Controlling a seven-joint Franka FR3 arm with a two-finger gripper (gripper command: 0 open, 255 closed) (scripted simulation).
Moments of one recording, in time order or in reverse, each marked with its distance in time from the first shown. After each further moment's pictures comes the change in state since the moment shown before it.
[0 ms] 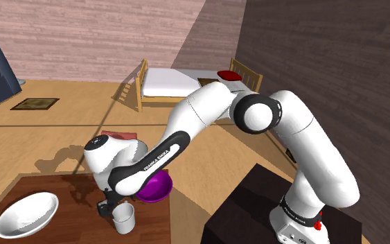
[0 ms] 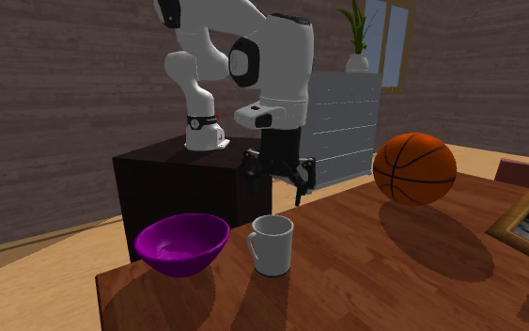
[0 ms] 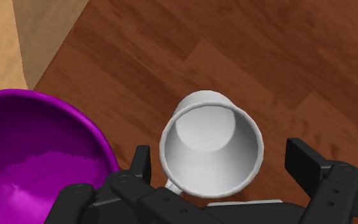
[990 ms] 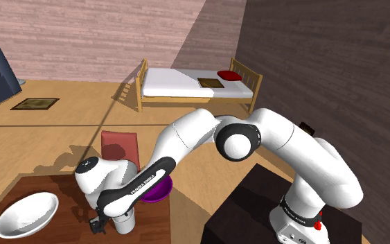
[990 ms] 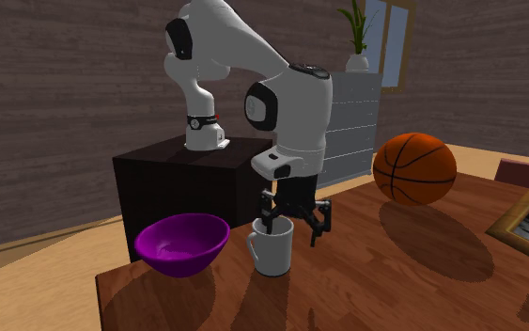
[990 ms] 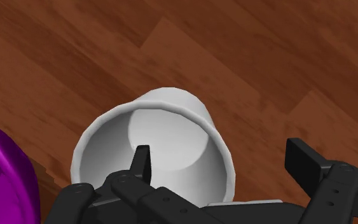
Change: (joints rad) arm 0.095 0.272 -0.039 0.295 -0.022 -0.019 -0.001
